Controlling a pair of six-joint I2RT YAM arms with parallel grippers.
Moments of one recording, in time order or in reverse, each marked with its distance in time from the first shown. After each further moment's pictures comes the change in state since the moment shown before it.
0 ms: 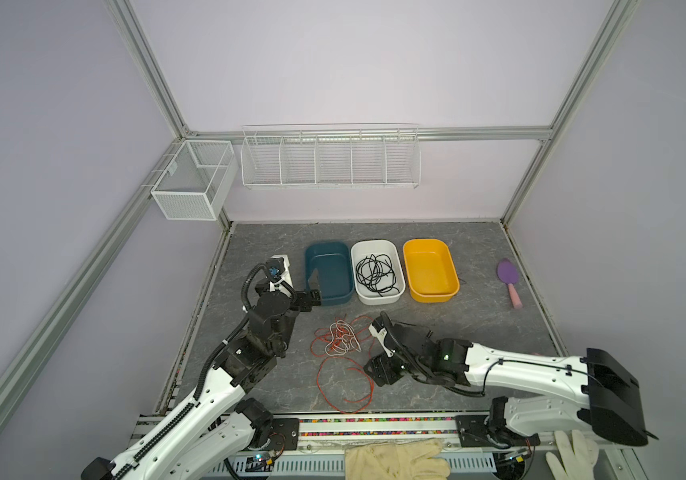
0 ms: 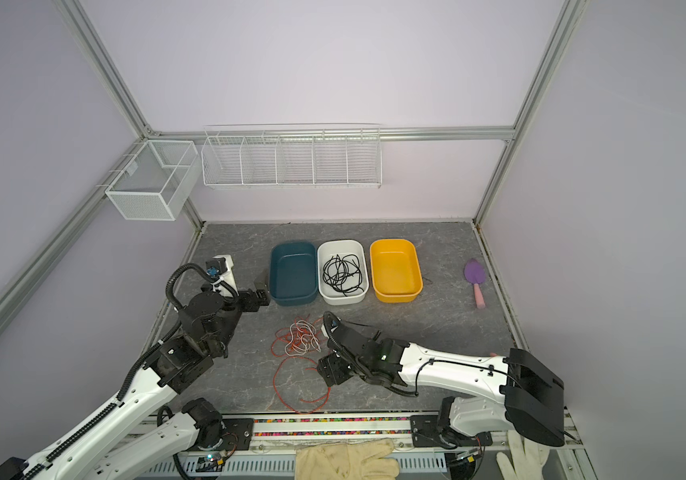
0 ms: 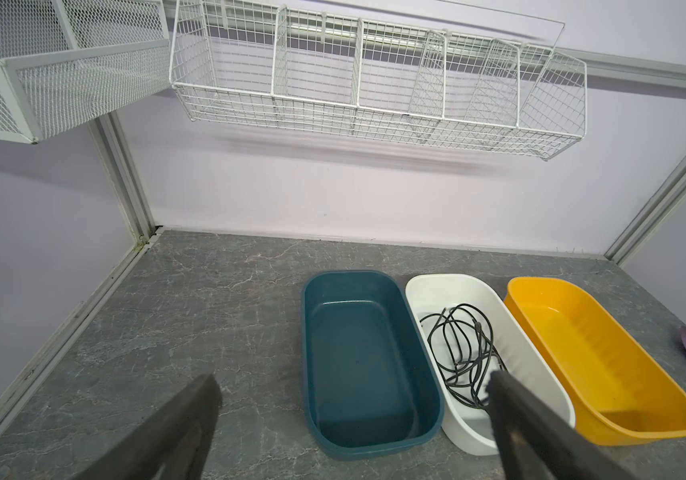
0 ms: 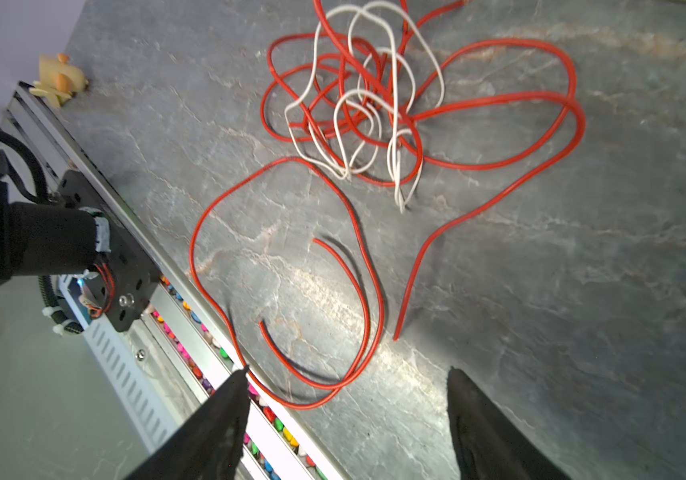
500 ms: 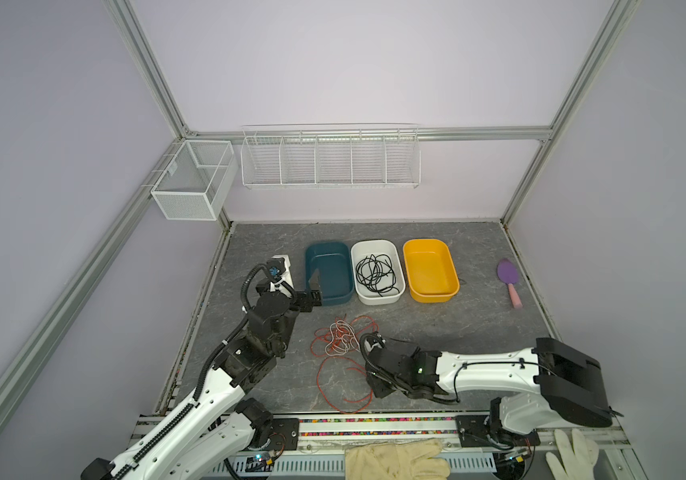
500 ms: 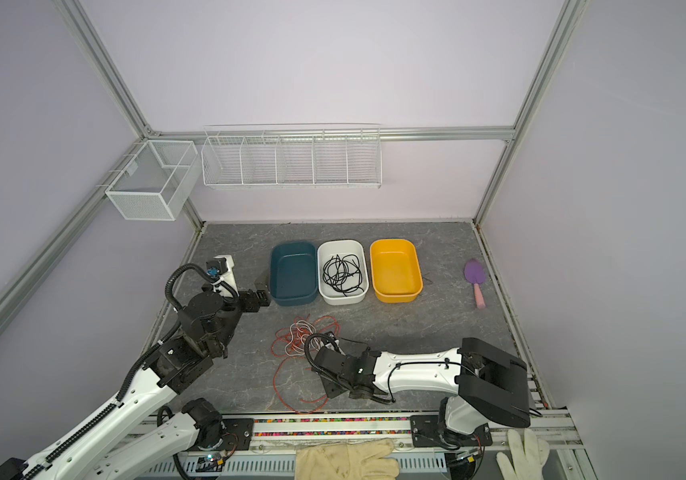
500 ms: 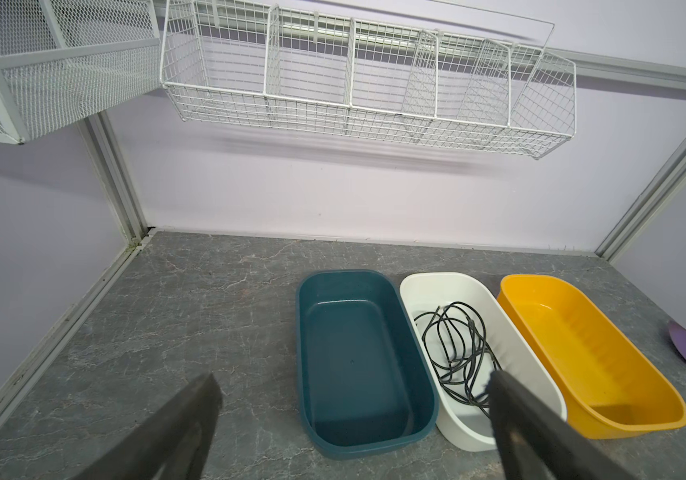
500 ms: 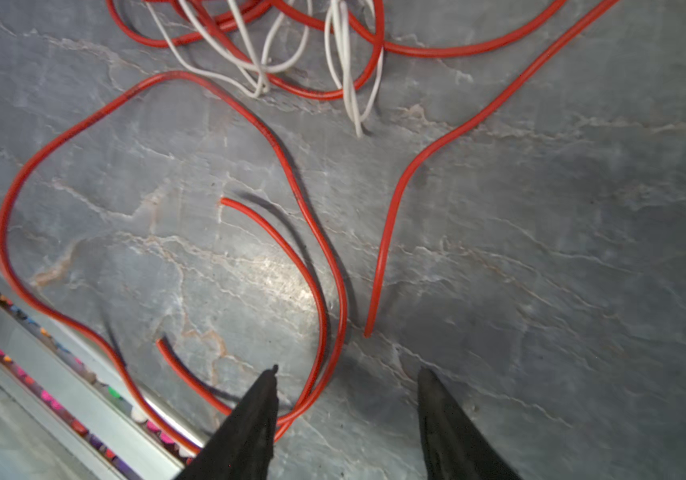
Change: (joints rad) left arm 0.000 -0.003 0.000 0.000 0.019 0.000; right arm 0.086 0.216 0.016 0.009 0.135 0.137
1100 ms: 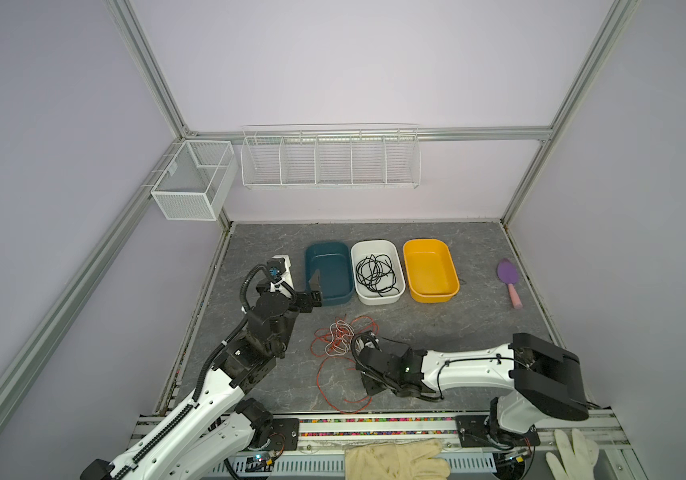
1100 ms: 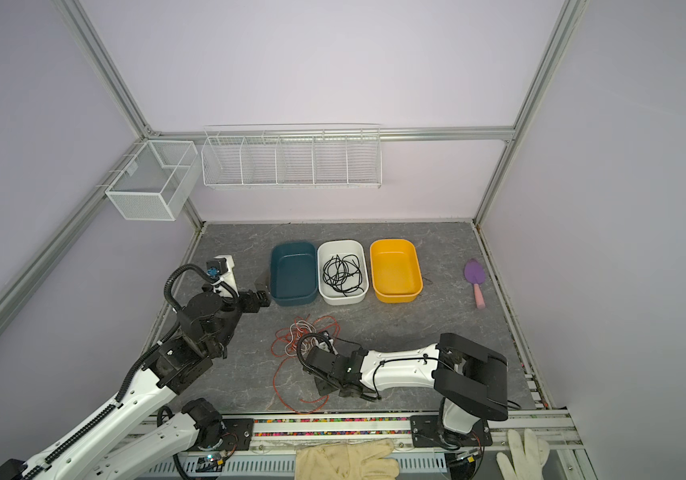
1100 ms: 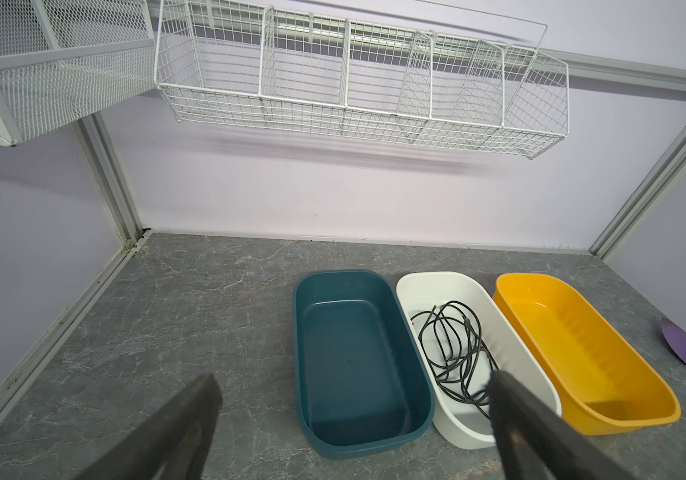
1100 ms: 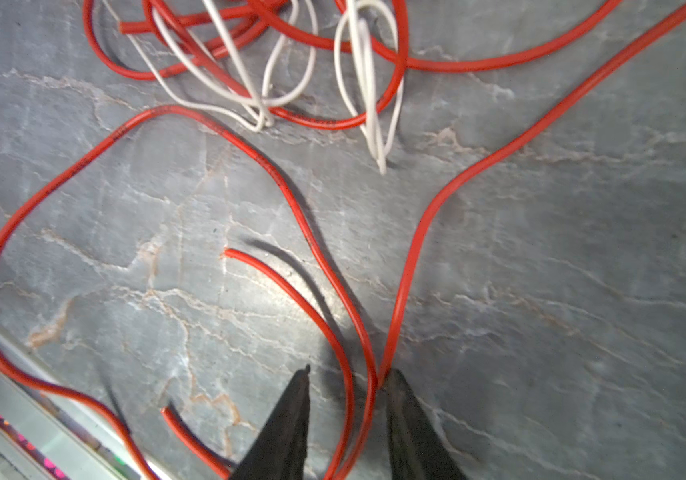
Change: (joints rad) left arm 0.000 -0.003 0.000 0.000 0.013 0.003; right arm 0.000 0.110 0.046 0.063 -0.006 0.060
